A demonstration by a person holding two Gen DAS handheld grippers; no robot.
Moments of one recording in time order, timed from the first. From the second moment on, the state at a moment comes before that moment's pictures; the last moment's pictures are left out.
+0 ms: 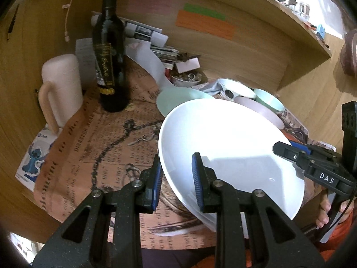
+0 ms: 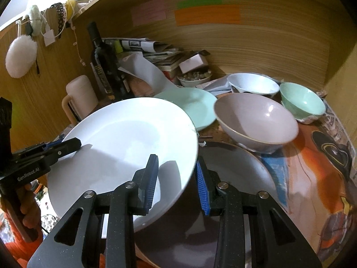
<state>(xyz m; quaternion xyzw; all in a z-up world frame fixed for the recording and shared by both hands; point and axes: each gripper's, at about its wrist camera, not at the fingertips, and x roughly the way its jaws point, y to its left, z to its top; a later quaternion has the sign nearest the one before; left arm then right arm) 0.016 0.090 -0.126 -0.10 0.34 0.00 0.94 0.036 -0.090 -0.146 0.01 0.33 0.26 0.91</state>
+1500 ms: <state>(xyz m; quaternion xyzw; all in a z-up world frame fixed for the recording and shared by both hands) 0.054 0.010 -0.172 -0.08 0.41 -0.02 0.91 0.036 -0.168 -0.191 0.03 0.37 0.22 0.90</state>
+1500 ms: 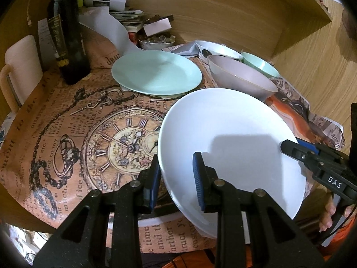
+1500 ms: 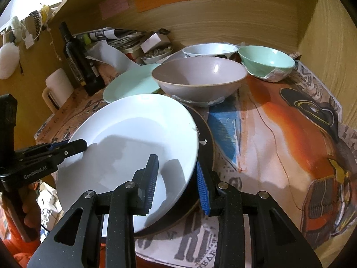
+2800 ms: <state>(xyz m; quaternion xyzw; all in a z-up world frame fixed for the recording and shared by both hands) 0.062 0.002 -0.178 -0.03 0.40 -0.03 0.92 0.030 -0.165 -0.176 -0.03 0.35 0.20 0.91</state>
